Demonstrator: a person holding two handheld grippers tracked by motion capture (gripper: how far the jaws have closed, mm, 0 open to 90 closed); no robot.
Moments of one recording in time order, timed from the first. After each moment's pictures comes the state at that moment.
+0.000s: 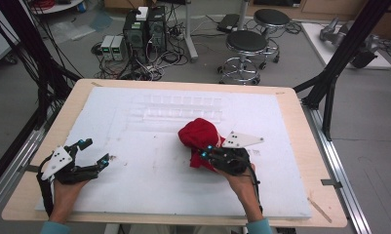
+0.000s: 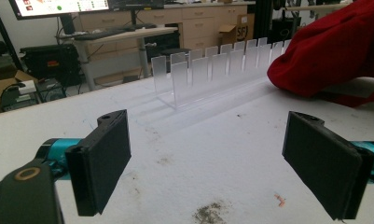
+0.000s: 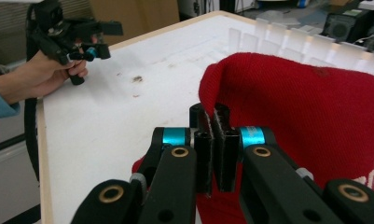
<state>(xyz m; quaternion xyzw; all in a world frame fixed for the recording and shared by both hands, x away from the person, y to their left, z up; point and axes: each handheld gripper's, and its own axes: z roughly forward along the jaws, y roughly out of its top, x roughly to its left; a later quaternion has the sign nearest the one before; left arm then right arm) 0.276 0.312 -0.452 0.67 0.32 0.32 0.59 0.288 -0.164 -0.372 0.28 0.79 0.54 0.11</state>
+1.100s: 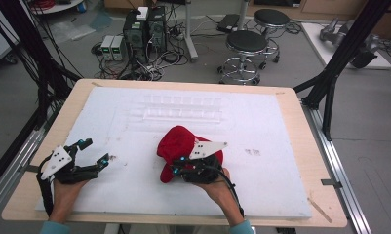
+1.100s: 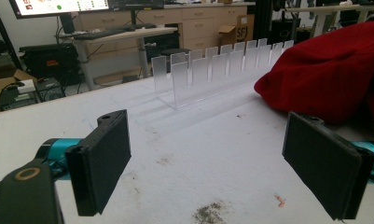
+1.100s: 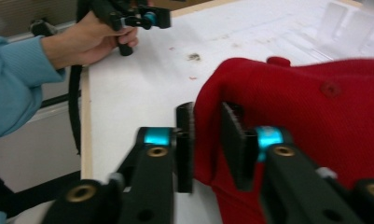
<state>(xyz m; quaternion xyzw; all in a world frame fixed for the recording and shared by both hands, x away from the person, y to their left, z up) 0.276 0.313 -0.452 0.67 0.32 0.32 0.59 0.280 -0.099 -0.389 0.20 0.83 0.52 0.05</state>
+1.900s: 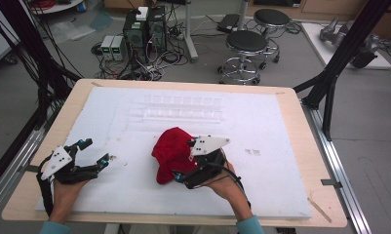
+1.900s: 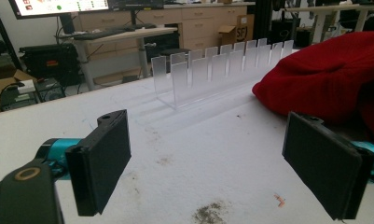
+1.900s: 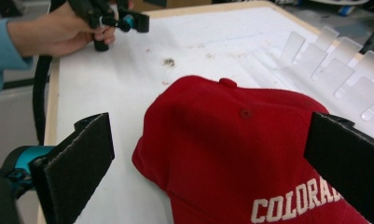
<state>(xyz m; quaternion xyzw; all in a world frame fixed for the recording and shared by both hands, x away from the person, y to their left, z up) 0.276 0.313 -0.452 0.67 0.32 0.32 0.59 0.287 -0.106 -0.371 0.16 0.84 0.50 0.12</state>
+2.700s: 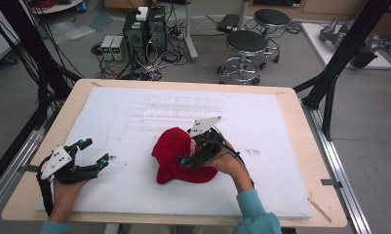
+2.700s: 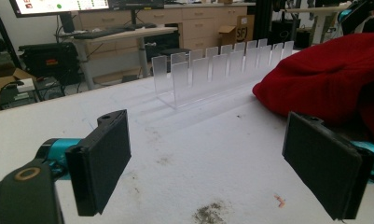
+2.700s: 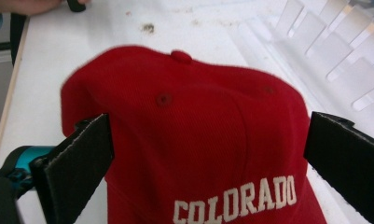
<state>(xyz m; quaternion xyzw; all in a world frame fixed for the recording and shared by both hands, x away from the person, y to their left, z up) 0.277 0.313 -0.452 0.67 0.32 0.32 0.59 0.349 -0.106 -0.375 0.13 0.88 0.44 0.09</state>
